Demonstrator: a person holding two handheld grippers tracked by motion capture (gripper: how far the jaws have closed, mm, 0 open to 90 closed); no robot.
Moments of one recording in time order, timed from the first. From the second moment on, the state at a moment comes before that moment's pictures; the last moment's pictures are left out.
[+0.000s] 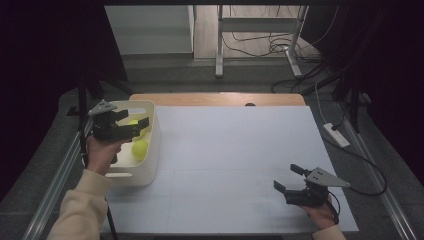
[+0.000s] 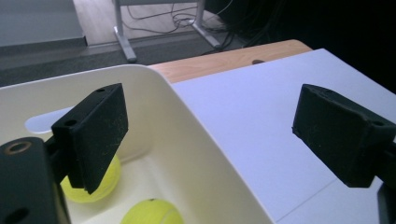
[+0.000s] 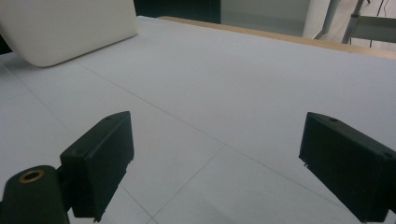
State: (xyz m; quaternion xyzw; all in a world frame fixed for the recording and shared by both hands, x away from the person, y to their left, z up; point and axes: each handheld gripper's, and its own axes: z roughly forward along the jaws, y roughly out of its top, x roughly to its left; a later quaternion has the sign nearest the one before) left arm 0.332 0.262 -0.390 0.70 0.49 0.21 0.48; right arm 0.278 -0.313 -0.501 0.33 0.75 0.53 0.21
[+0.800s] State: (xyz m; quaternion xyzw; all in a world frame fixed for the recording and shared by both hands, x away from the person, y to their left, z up) left arm 0.278 0.225 -0.396 0.72 0.39 0.17 0.55; right arm 0.274 -0.314 -0.500 0.32 0.75 0.53 0.20
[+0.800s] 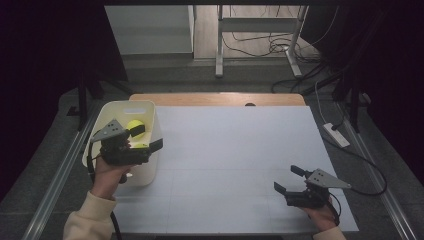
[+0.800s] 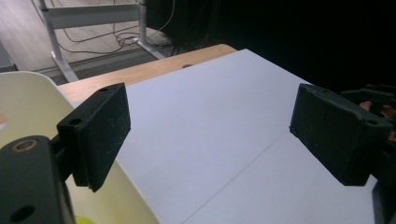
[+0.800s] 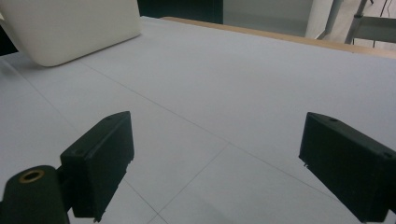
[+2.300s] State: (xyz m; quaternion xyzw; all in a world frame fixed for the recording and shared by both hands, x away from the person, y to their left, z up) left arm 0.225 0.176 -0.456 0.76 0.32 0.12 0.55; right arm 0.274 -0.314 -0.500 0.32 0.76 0.53 0.21
